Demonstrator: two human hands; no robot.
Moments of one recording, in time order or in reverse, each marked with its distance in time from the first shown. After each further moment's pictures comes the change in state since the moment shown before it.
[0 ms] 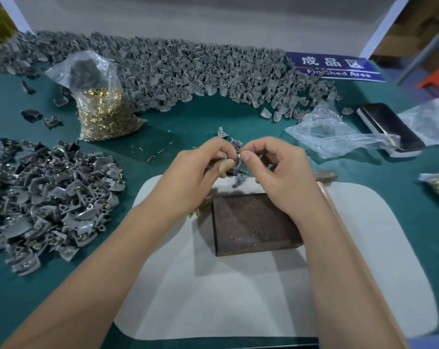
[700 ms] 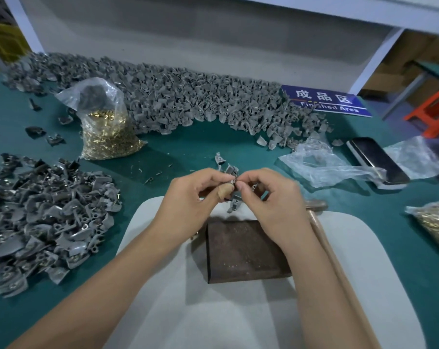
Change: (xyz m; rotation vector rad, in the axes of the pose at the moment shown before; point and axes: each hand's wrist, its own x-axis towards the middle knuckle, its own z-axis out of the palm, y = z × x) left_hand 0.000 -0.009 0.018 -0.425 0.160 -0.055; right_hand 0.001 0.000 0.000 -0.167 0.032 -0.075
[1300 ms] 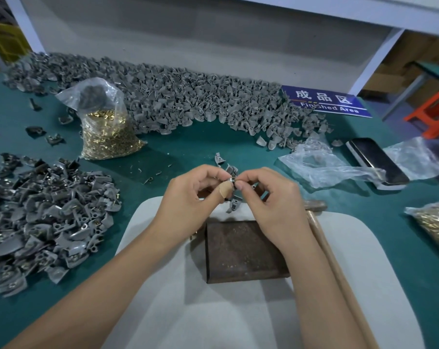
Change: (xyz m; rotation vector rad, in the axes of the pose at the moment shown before) left_hand -0.002 0.002 0.002 -0.002 0.020 -0.031; right_hand -0.001 -0.004 -0.002 -0.030 0.014 -0.021
